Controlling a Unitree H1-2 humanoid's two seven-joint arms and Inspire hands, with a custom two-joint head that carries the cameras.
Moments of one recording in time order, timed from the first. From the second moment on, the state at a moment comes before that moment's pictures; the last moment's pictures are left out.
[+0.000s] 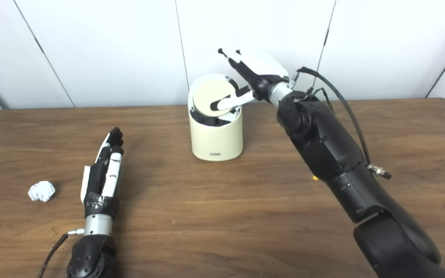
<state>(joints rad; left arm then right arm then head) -0.08 -0.02 0.08 0.05 -0.04 -0.17 0.06 -0.81 -0.30 0.34 0.26 -0.64 0.25 0.26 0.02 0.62</state>
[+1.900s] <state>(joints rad) -0.06 -0.01 0.09 0.03 -0.10 -0.13 0.02 -0.34 -0.14 -0.15 0.00 0.08 0.23 0.16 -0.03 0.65</state>
